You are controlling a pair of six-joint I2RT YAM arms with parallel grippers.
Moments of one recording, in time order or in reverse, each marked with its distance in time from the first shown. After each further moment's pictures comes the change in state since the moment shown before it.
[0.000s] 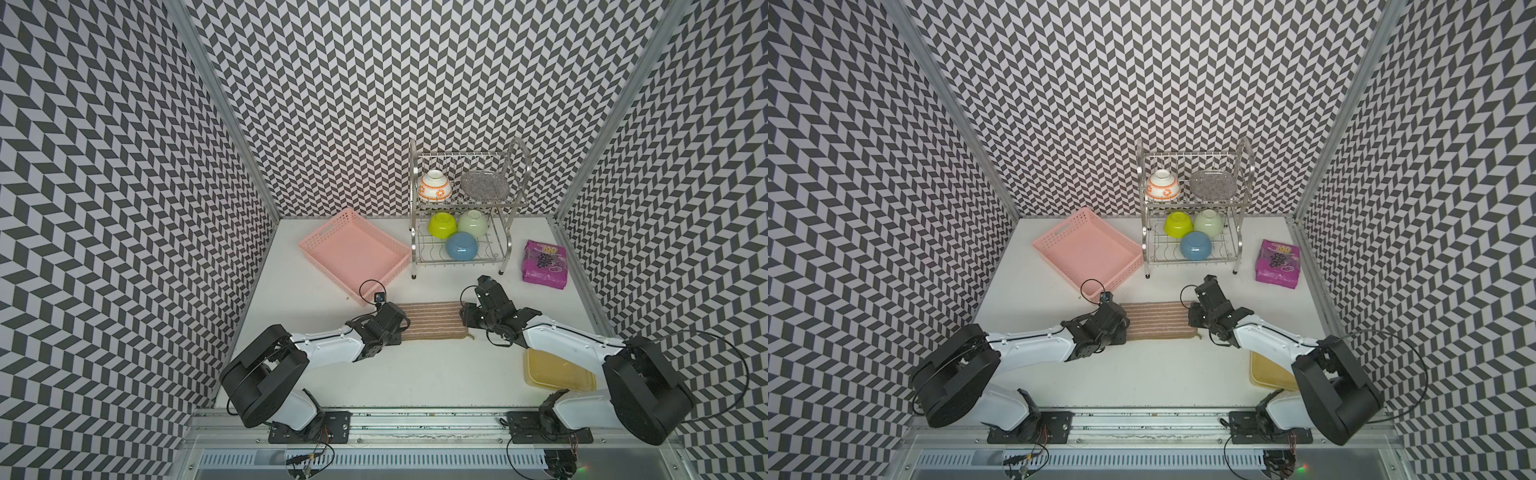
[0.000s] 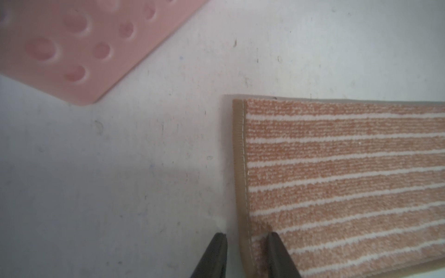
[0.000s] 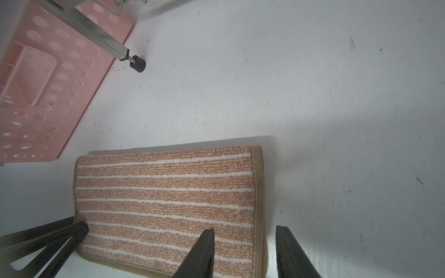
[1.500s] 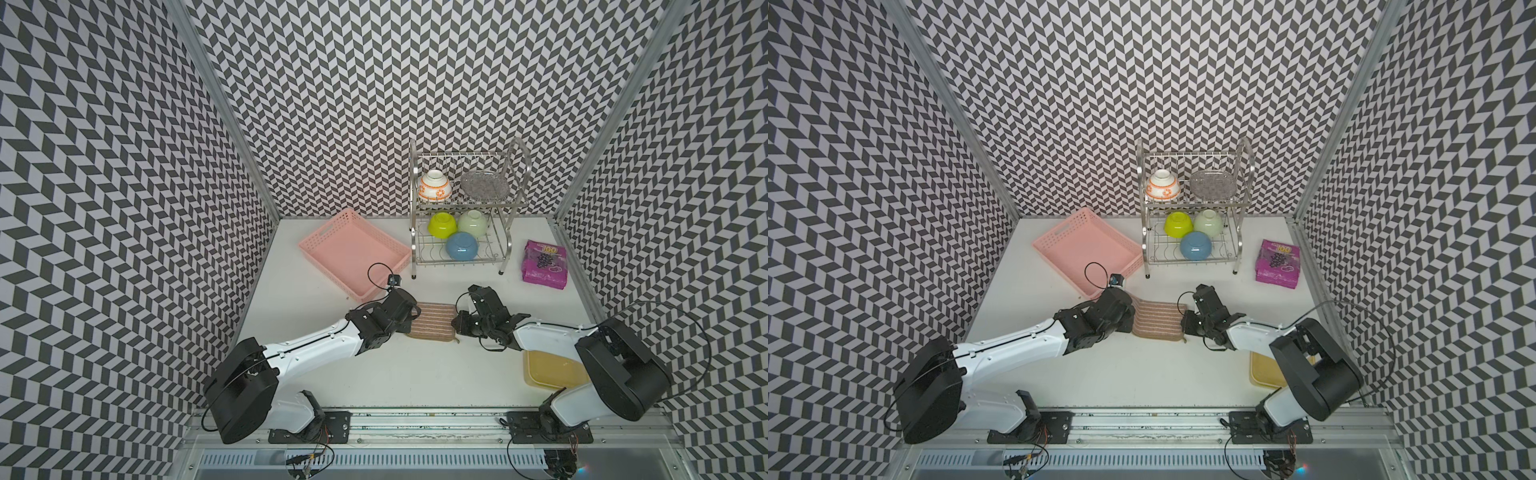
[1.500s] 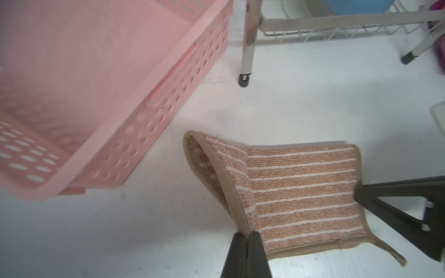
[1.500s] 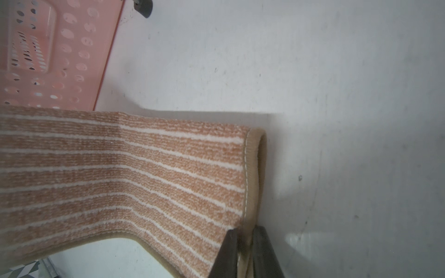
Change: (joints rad) left arm -0.096 -0.118 0.222 -0.179 -0.058 0.168; right arm 0.000 0.134 -0.075 0.216 -0.239 0.082
